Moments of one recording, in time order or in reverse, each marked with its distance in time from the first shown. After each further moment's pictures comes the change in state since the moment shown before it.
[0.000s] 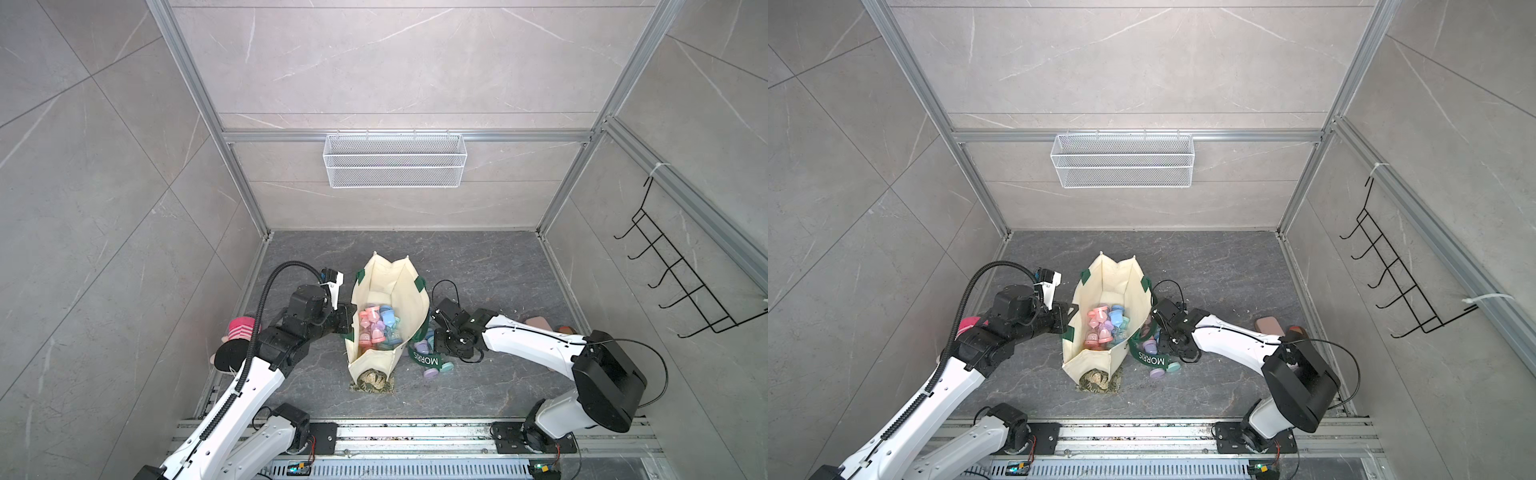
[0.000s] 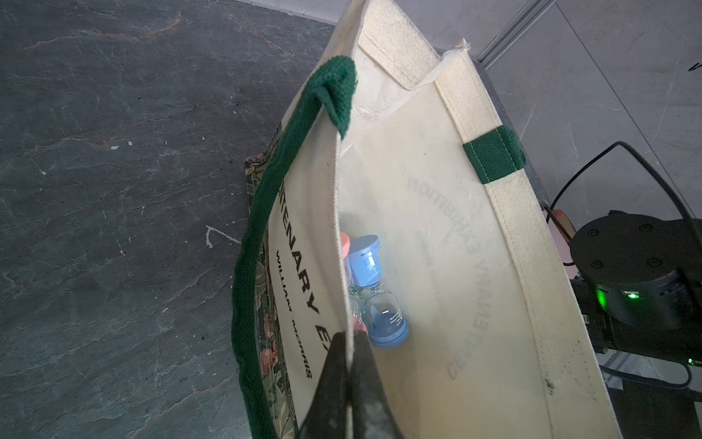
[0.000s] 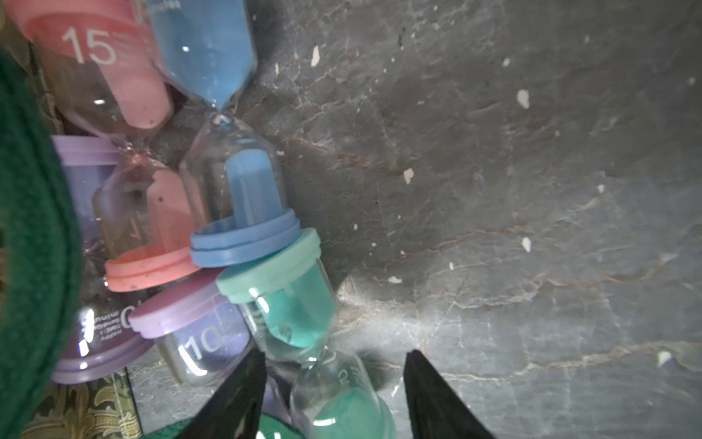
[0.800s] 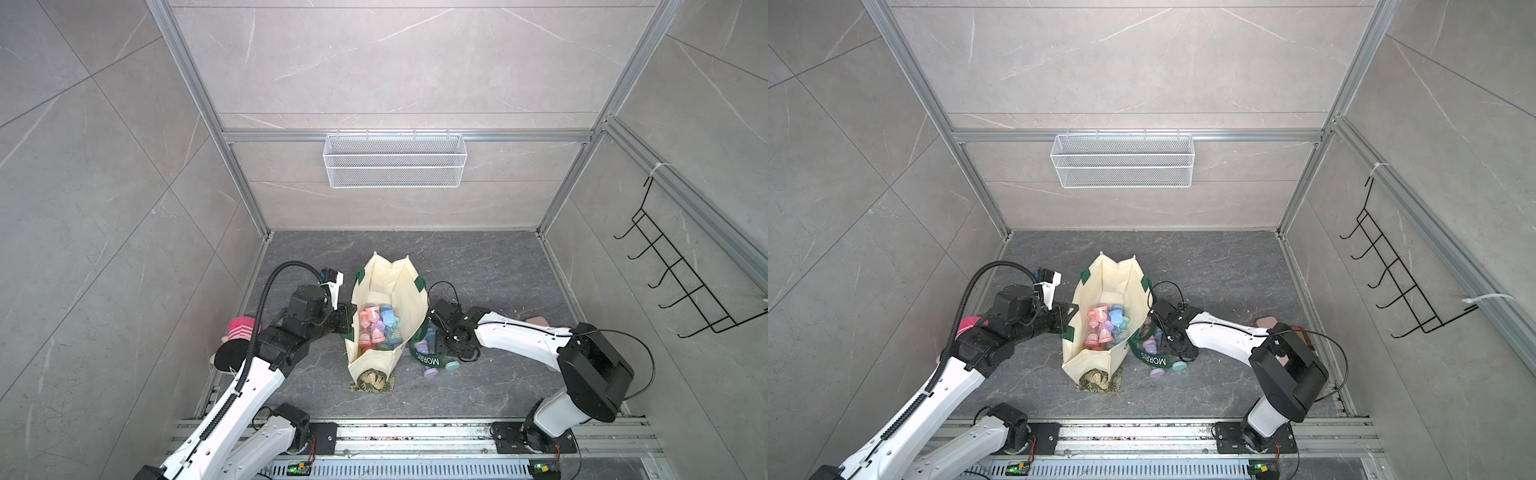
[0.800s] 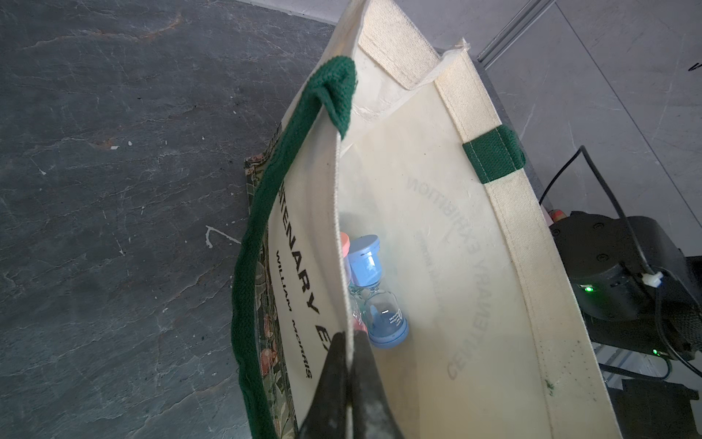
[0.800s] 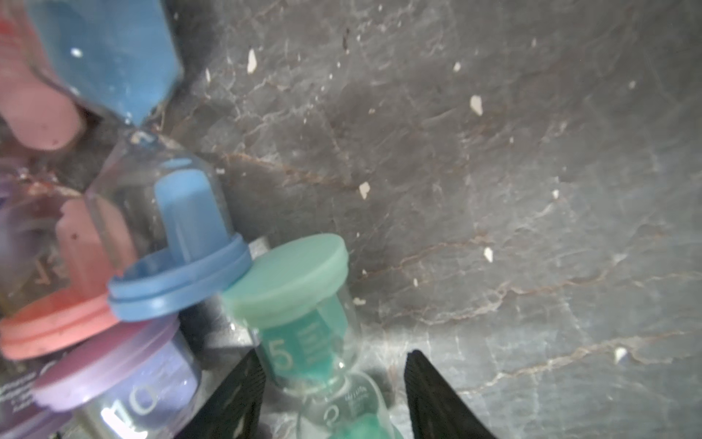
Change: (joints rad) left arm 0.000 0.000 0.000 0.000 0.000 0.000; right arm -0.011 0.080 0.034 -0.045 0.074 0.018
